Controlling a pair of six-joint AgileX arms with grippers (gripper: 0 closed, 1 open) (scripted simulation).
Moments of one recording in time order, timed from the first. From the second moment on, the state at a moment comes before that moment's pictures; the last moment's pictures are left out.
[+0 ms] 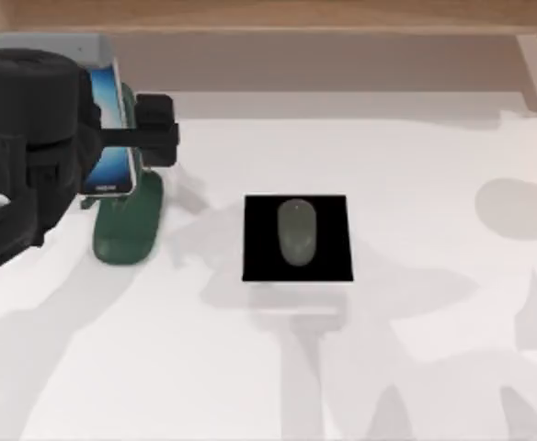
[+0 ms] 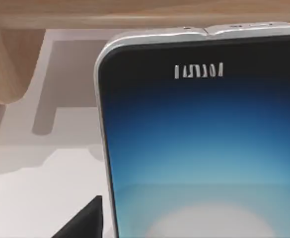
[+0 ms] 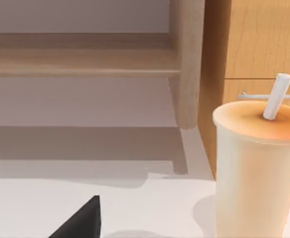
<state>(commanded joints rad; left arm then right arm) -0.42 1.40 0.74 0.19 -0.32 -0.16 0.00 0.00 0.00 0.00 0.00 0.00</state>
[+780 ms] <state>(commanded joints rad) -0.42 1.32 0.68 0.15 -0.33 -0.16 0.00 0.00 0.00 0.00 0.00 0.00</state>
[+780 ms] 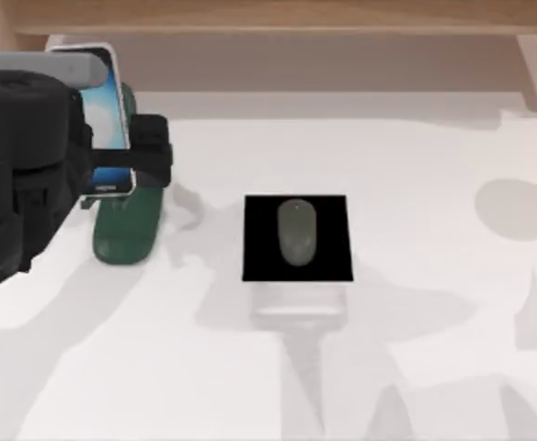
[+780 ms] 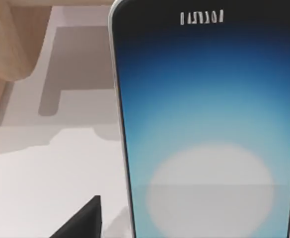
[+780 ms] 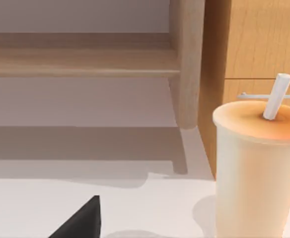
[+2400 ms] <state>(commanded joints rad) 0.00 0.01 0.01 0.00 0.00 0.00 0.00 0.00 0.00 0.00 0.00 0.00</state>
